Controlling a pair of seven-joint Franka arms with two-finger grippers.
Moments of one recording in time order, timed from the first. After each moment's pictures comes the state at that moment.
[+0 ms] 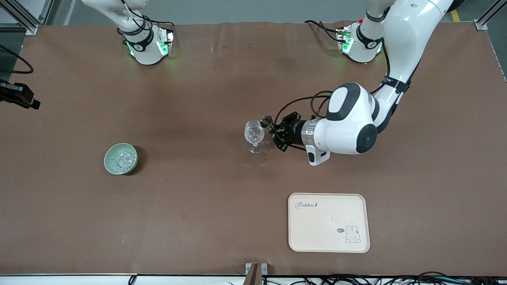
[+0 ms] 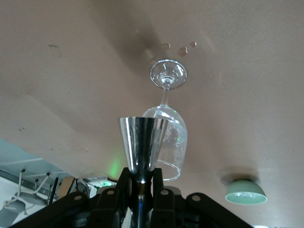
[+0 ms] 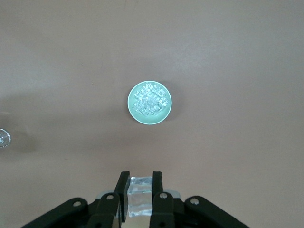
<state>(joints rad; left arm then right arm) -0.13 0.57 -0.49 -1.54 -0.50 1.96 -1.49 -0.06 0.04 -0.03 -1.46 0.04 1.44 0.01</state>
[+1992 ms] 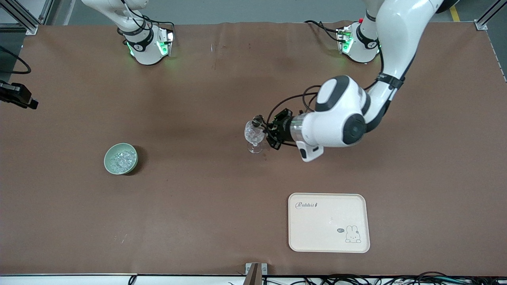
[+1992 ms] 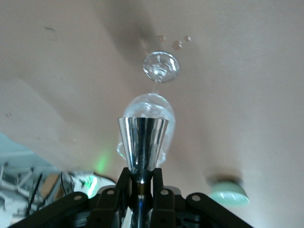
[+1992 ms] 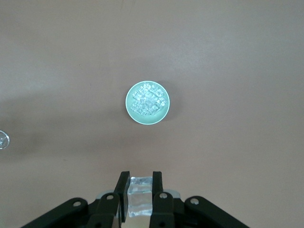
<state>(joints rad) -0.14 0.58 -0.47 -1.47 -0.54 1.96 -1.58 -0.06 0.04 -0.05 -1.46 0.04 1.44 0.01</state>
